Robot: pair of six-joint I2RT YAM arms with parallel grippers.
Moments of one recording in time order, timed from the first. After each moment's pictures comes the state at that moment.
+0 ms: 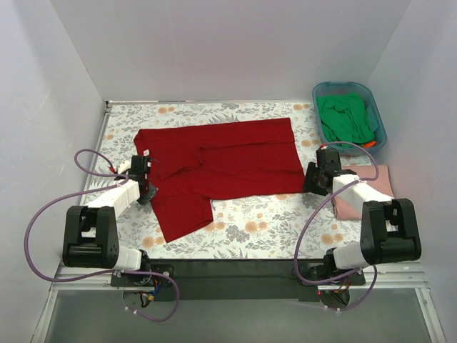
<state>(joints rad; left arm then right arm) -0.05 1.40 0.68 -0.43 -0.32 -0.82 0.13 1.40 0.70 -0.31 0.04 0.37</state>
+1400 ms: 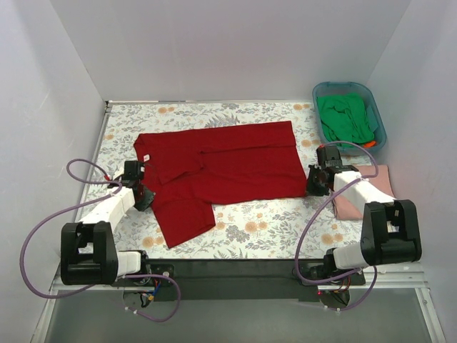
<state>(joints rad) -0.02 1.30 0.63 -0.50 -0.23 -0.86 0.13 1.43 0.76 -0.45 -0.02 0.34</state>
